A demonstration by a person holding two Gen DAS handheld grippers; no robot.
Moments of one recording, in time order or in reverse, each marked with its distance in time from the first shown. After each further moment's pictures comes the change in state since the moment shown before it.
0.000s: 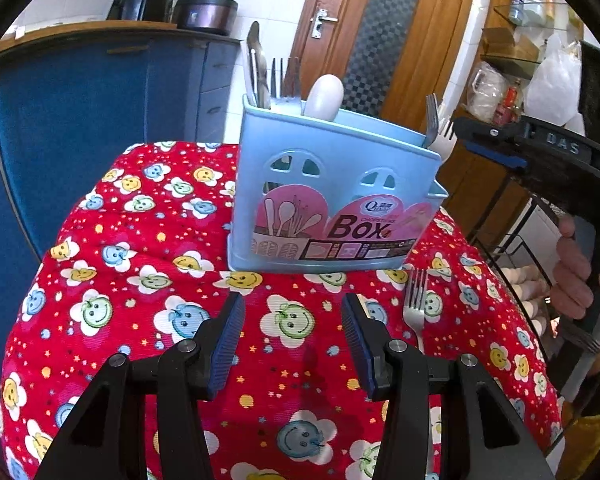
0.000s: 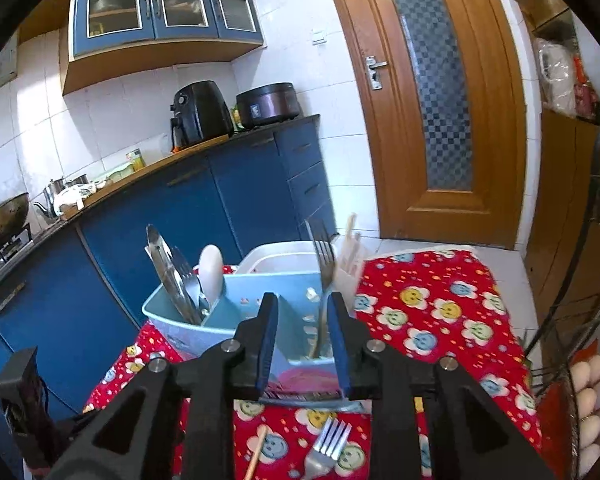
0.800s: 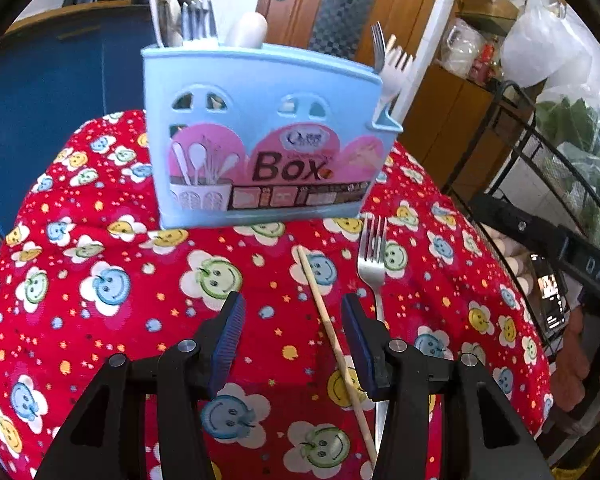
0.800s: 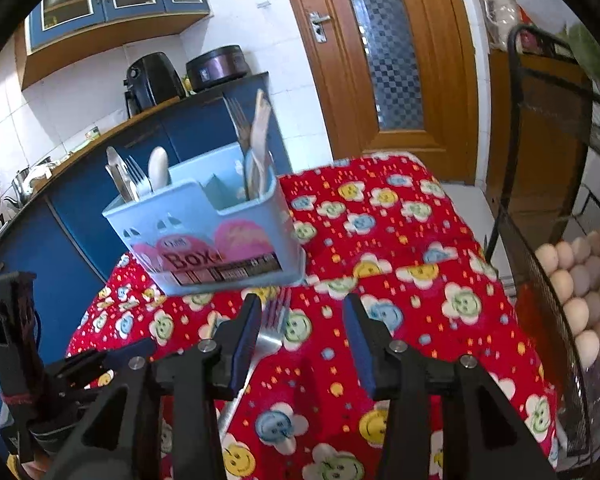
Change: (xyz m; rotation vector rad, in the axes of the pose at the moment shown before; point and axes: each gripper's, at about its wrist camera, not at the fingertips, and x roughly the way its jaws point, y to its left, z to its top) left arm 0.025 -0.040 -0.017 0.075 0.151 -0.068; right arm -0.031 -0.037 -0.088 0.130 0.150 -0.109
